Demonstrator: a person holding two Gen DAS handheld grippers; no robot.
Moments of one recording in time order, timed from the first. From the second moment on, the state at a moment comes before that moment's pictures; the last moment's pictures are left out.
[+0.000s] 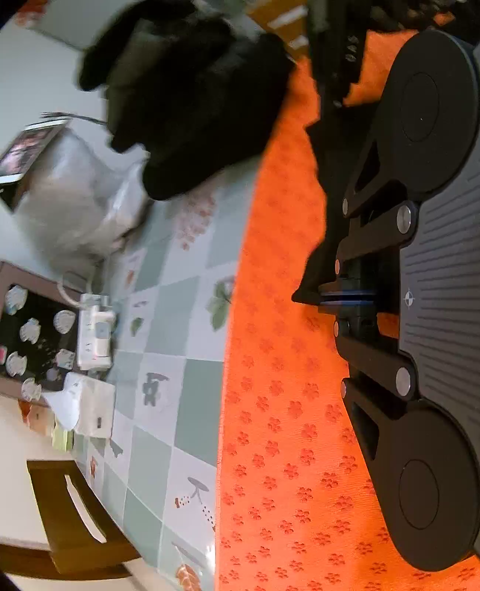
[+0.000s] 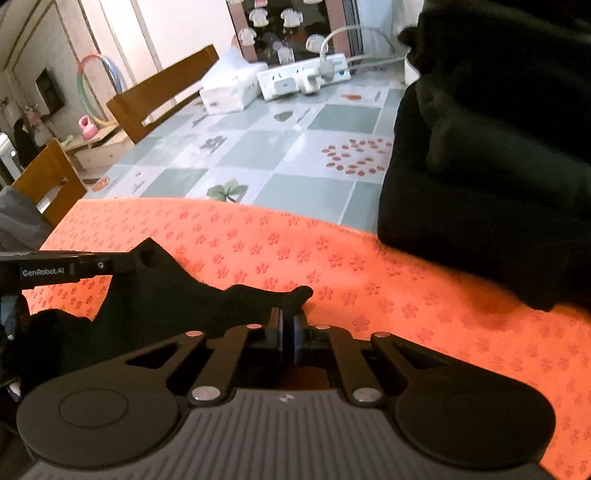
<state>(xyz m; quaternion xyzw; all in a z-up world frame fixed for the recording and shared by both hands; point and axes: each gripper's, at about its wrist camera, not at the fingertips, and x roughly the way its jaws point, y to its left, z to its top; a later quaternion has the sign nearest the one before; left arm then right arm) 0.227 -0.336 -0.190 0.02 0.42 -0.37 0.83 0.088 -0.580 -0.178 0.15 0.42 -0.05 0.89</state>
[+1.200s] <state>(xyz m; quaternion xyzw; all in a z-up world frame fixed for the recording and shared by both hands) 0.121 -0.192 -0.183 -0.04 0.48 -0.33 0.81 -0.065 -0.534 -0.180 0.11 0.45 -0.06 0.88</state>
